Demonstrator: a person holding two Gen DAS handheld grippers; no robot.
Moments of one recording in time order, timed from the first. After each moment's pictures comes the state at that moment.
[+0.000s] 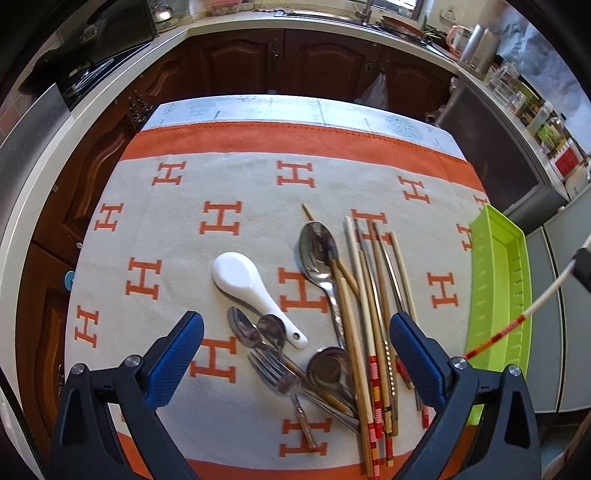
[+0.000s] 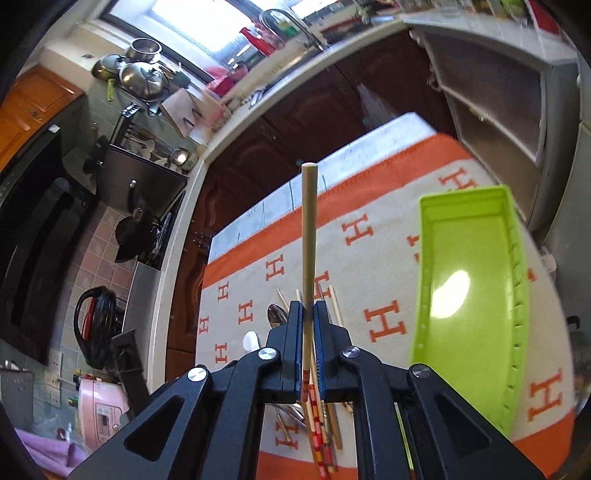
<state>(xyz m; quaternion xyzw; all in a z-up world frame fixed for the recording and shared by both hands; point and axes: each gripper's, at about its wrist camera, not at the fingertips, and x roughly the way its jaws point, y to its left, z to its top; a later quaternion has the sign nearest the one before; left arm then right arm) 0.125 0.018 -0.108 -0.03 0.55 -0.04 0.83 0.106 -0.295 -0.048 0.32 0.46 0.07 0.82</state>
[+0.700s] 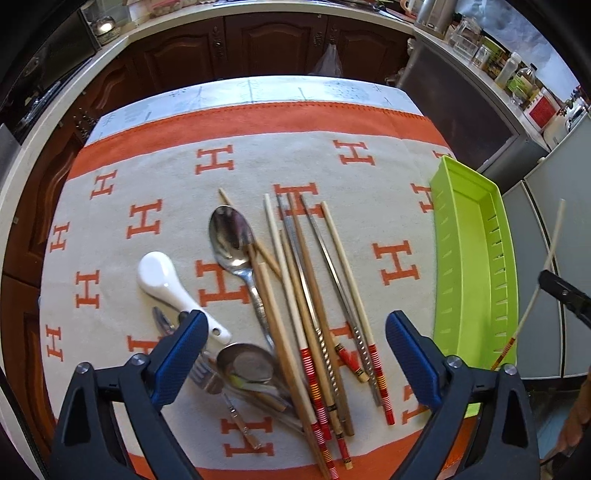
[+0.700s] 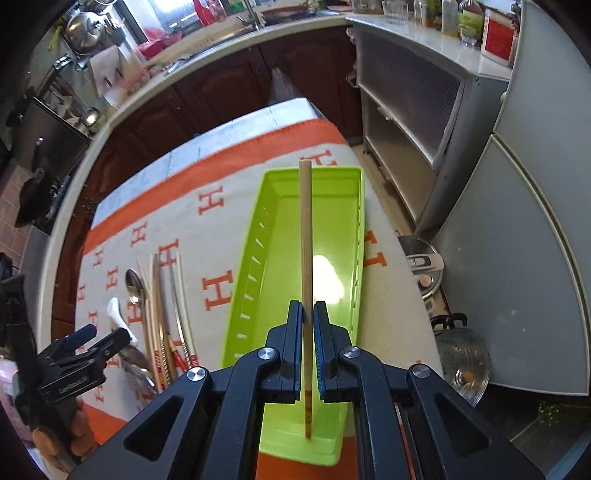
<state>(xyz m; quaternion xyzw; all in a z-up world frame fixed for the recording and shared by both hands) 0.130 -0.054 -0.126 0.01 0.58 -0.10 0.81 0.054 -0.395 -0.076 0.17 0.56 -0.08 0.81</state>
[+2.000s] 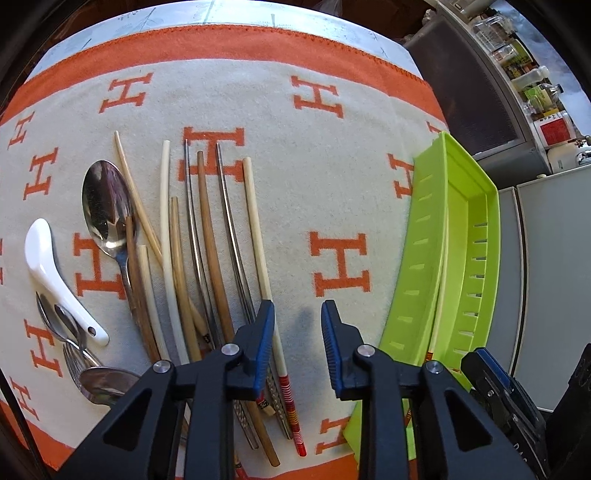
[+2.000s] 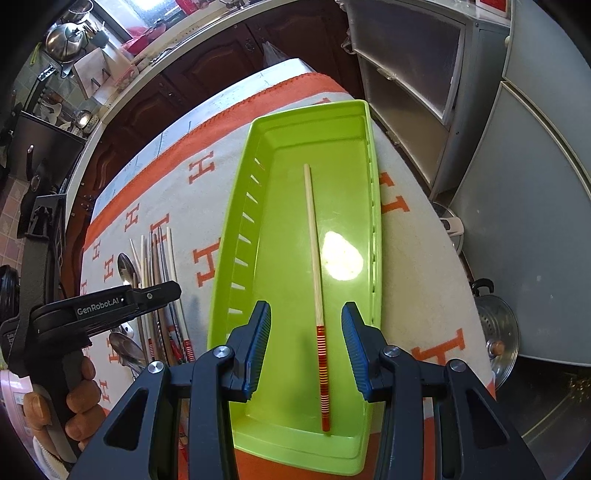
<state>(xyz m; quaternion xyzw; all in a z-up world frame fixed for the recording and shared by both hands) 0.175 -0.101 -0.181 -0.09 0.68 -0.13 0.72 0.059 -0.361 -0.145 0.22 0.58 -0.07 0.78</state>
